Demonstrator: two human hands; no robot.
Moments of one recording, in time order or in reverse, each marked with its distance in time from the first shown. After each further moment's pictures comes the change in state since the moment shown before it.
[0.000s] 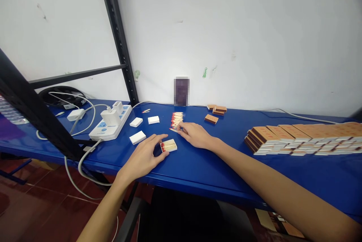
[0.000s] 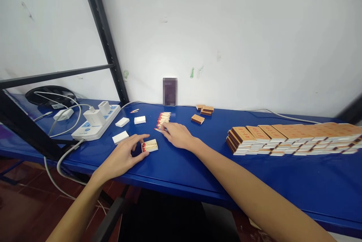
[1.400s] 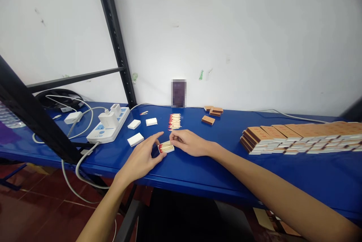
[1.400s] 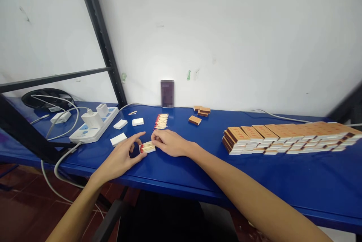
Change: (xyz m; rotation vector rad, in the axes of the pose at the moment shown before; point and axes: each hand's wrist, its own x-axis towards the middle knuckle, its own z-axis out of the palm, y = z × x) left_hand 0.000 -0.006 0.003 -0.027 0.029 0.003; right_hand -0.016 -0.027 -0.011 0.296 -0.091 -0.226
